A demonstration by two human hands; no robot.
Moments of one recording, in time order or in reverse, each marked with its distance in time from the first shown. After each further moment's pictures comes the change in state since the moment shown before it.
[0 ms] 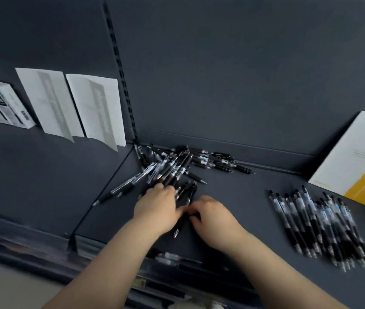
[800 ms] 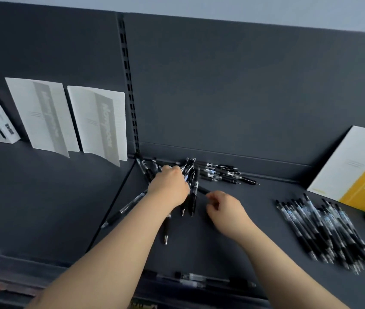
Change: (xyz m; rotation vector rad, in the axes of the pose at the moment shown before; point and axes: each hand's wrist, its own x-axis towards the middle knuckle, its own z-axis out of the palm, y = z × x) left_hand 0.066 -0.019 -0.035 -0.139 0.134 0.067; right_hand 0.040 -0.006 0.002 0.116 0.223 0.351
